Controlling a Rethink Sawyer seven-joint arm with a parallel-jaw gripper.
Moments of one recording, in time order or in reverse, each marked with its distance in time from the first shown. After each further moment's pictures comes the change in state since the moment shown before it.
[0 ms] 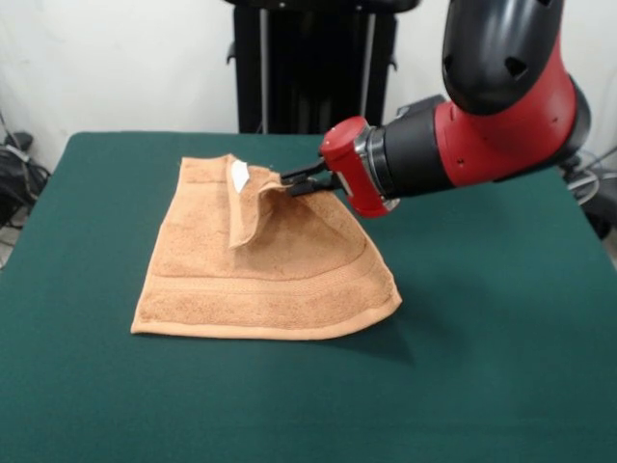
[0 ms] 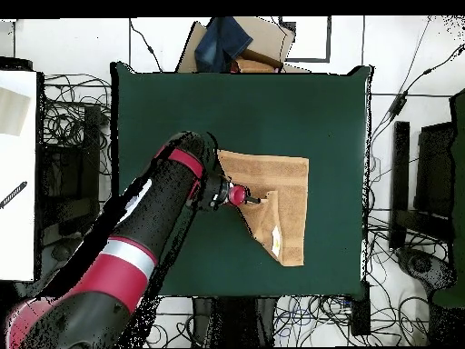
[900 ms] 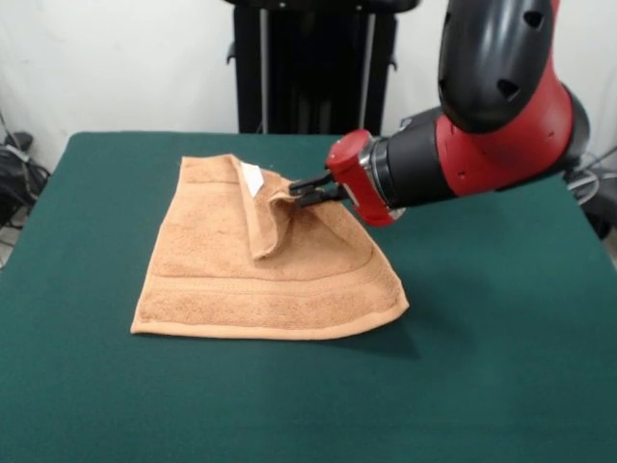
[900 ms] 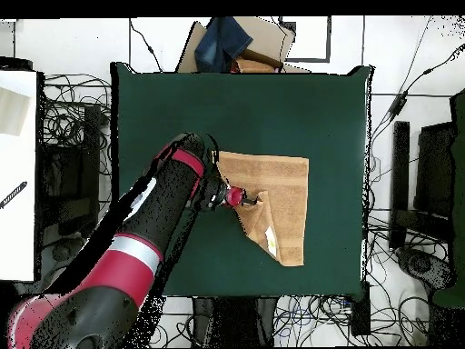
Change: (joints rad) arm -0.010 0.002 0.042 0.000 0.000 0.000 0.000
